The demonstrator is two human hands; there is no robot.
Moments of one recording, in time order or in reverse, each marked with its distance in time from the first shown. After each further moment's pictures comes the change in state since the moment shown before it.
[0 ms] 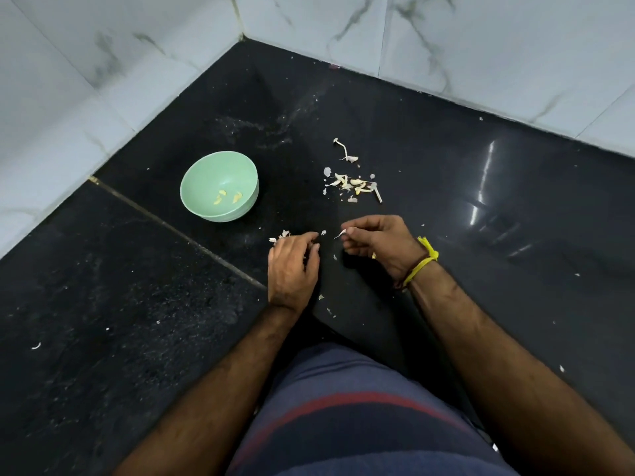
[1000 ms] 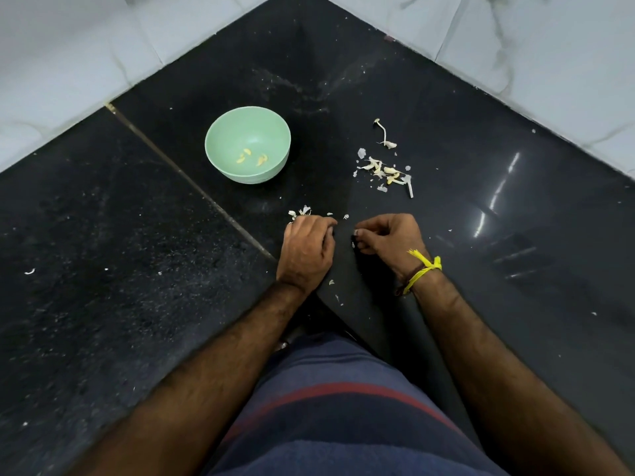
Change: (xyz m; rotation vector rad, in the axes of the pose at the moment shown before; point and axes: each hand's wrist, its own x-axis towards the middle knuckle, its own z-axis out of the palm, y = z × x) left_hand -0.002 -0.005 0.002 0.020 0.015 -0.001; right_hand 0.008 0.014 0.019 -0.569 0.095 -0.058
